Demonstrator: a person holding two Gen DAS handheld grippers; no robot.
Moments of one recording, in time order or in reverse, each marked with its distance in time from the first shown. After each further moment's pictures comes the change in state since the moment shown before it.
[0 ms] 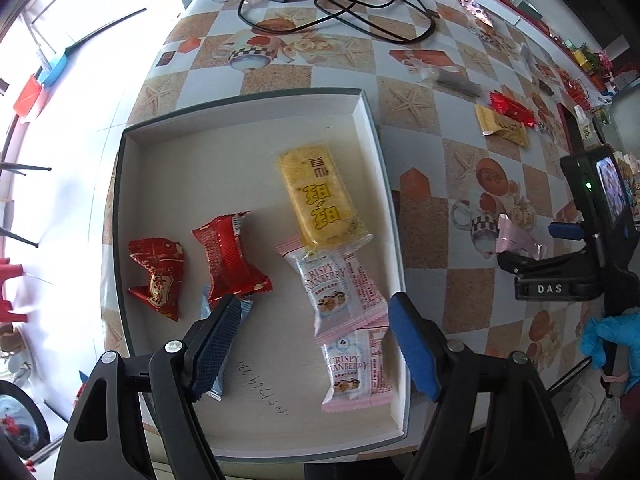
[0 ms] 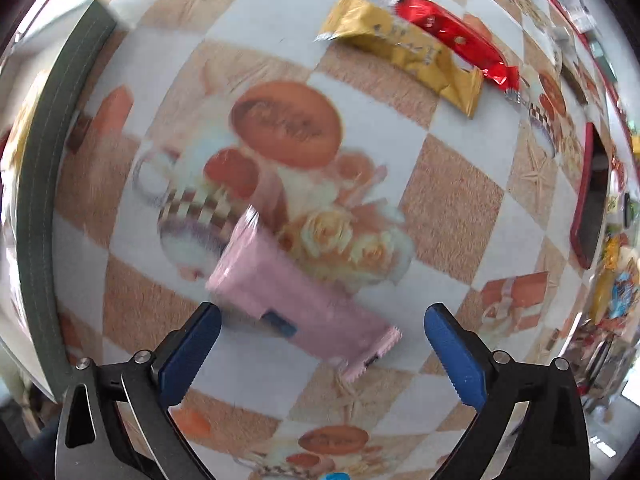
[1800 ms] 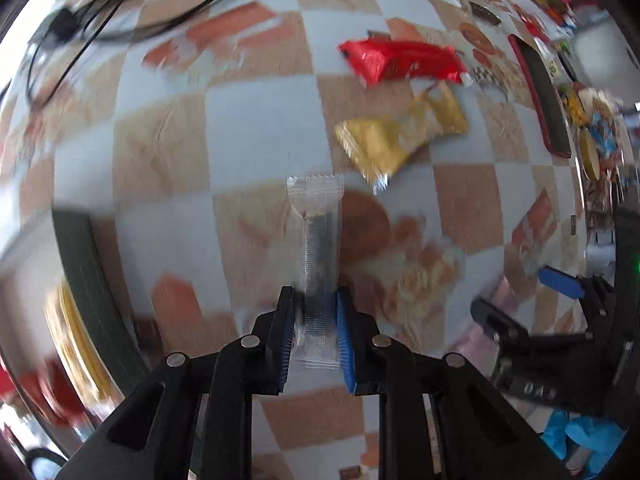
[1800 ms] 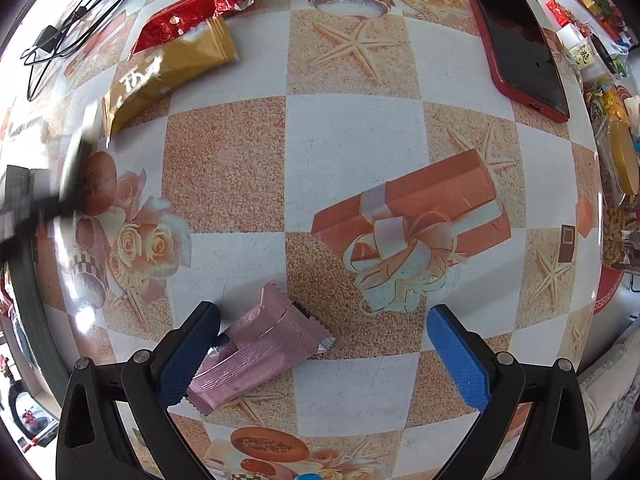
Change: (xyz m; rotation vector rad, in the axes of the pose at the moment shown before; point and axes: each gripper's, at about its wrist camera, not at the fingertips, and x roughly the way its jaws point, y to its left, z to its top) left arm 0.095 -0.140 0.085 0.176 0.158 -0.090; right arm 0.023 -0.134 -0.058 0.367 -0.033 0.131
